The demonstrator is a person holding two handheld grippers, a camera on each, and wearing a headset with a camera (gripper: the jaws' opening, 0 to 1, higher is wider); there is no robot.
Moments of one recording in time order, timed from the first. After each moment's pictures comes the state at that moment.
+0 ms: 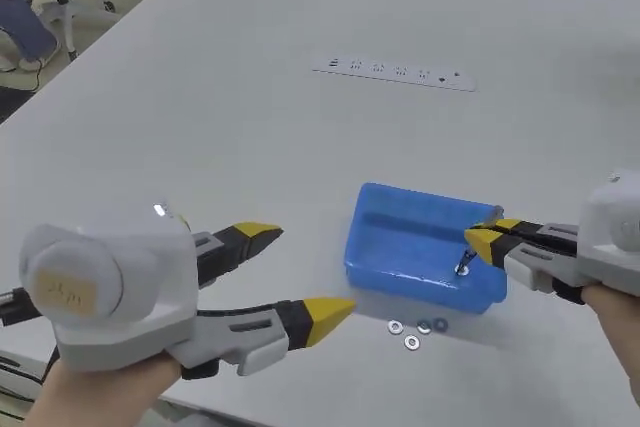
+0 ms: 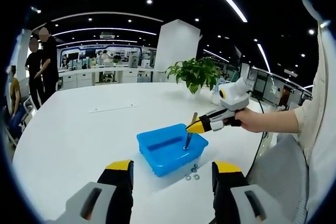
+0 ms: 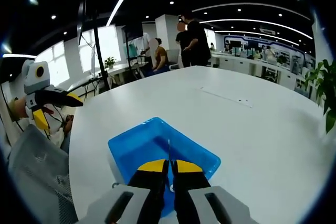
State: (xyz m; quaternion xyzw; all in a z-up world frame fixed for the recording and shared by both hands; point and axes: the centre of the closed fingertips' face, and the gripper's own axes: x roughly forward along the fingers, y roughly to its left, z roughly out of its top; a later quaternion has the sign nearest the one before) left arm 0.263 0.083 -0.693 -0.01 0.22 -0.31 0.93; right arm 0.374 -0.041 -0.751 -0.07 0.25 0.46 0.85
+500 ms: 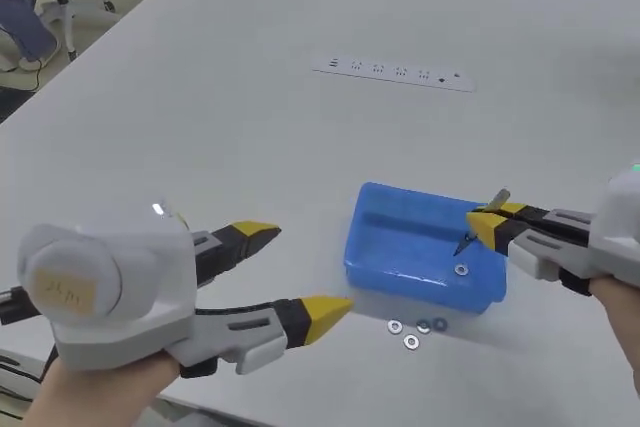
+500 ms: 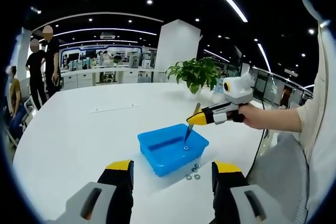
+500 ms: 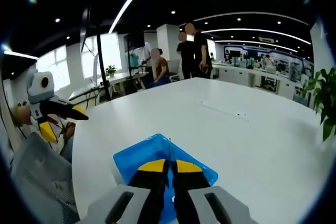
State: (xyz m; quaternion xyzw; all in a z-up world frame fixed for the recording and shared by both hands) left arm 0.263 0.085 -0.693 -0.01 0.22 -0.31 0.93; right arm 0.375 -0.035 -0.714 -0.06 0.20 0.46 0.86
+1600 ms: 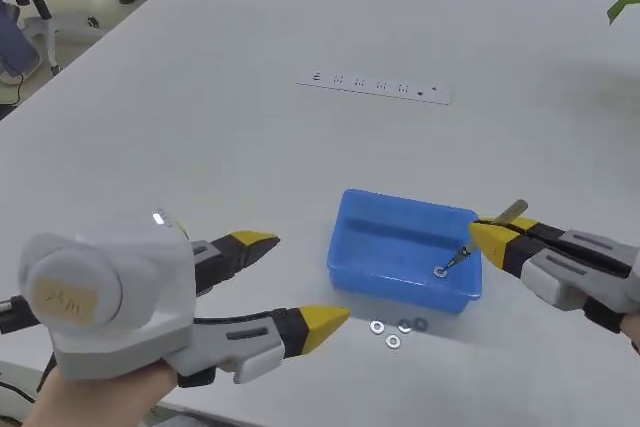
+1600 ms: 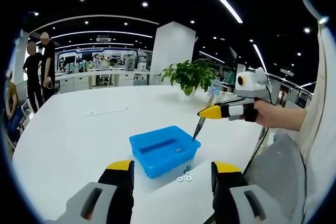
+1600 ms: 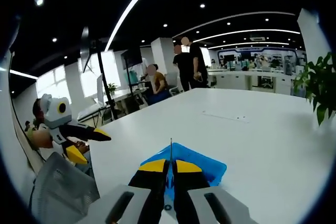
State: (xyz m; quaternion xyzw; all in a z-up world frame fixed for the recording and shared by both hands) left arm 0.253 0.070 -0.689 -0.01 0.20 -0.32 0.92; right arm 0.328 -0.049 -0.680 0.01 0.19 0.46 0.87
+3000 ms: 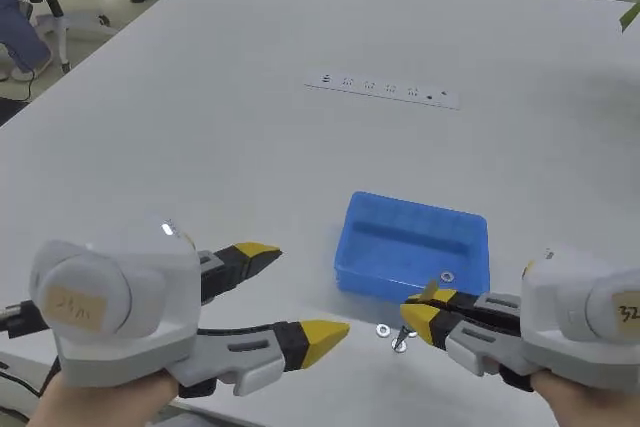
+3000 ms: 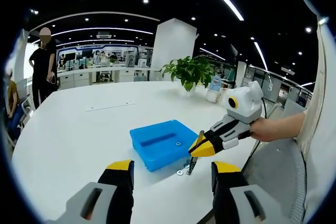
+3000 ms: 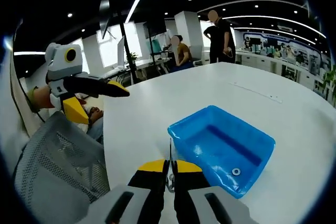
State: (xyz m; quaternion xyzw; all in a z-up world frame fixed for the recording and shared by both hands) left arm 0.245 0.074 -0.699 -0.01 0.22 -0.32 0.92; right arm 0.280 0.003 -0.759 -0.08 0.26 0.54 0.80
